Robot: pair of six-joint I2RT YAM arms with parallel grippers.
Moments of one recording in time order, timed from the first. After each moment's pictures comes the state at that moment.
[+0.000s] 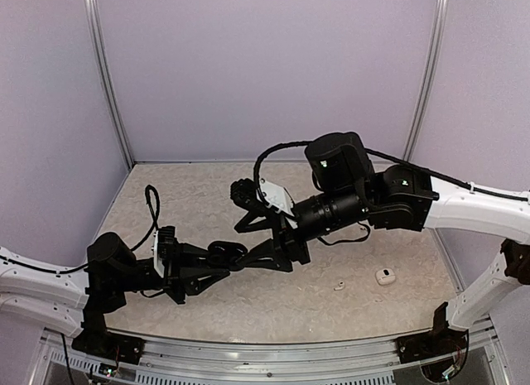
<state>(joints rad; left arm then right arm) -1.08 1.01 0.26 0.95 0.38 0.02 1.22 1.46 1.40 -0.40 -0.38 -0.27</state>
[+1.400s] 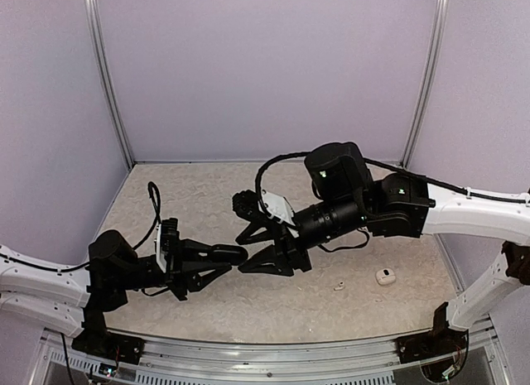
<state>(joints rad) -1.07 1.03 0.28 0.95 0.35 -0.04 1.21 1.46 1.35 -0.36 -0.43 -0.29</state>
